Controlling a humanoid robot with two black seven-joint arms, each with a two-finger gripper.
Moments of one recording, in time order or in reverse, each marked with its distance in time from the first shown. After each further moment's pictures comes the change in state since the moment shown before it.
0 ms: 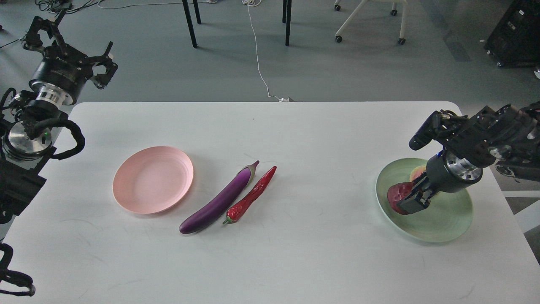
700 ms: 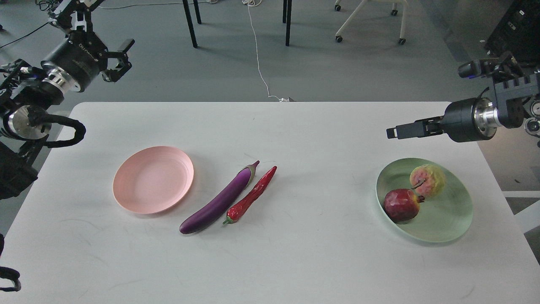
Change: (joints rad) left arm -0.098 0.028 0.031 -0.063 0.518 -0.023 0.039; right arm -0.160 -0.162 0.446 -0.214 0.438 -0.009 0.006
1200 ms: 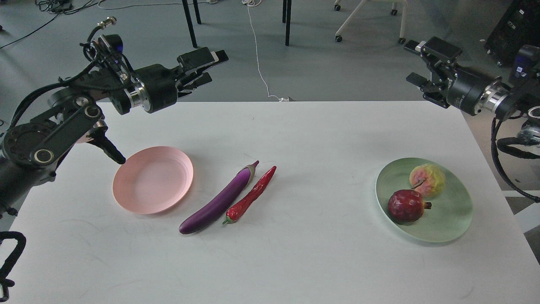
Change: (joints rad) left arm 0.007 -0.051 0.107 -0.349 0.891 0.036 -0.027; right arm -0.542 0.080 0.829 -0.195 0.479 -0.019 -0.001
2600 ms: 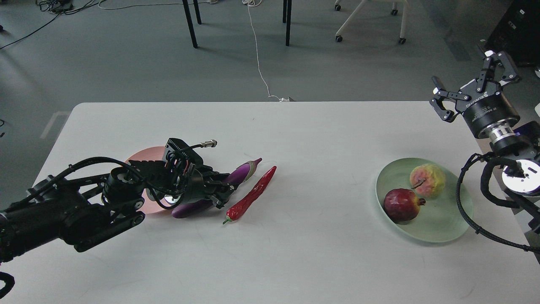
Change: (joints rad) left arm 0.065 0.008 0.465 -0.097 0.727 0.232 0.003; right arm -0.239 0.073 0.128 -0.013 0.763 0.048 0.098
